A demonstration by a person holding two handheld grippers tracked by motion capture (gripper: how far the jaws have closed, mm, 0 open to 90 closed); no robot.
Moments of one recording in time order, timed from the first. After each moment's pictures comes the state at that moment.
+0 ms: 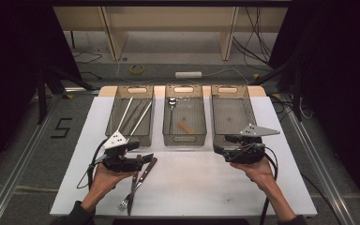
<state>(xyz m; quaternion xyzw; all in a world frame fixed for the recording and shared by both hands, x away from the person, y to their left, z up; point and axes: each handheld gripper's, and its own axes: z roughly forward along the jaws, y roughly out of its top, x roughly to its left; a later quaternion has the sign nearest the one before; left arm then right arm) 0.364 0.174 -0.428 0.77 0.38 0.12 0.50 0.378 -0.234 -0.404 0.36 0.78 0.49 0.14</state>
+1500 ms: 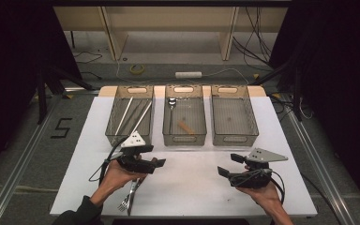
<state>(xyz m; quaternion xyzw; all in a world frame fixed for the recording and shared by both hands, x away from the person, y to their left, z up) 0.377 0.137 -0.438 0.82 0.33 0.08 0.46 0.326 -0.246 -0.434 0.37 0.78 0.49 0.13</state>
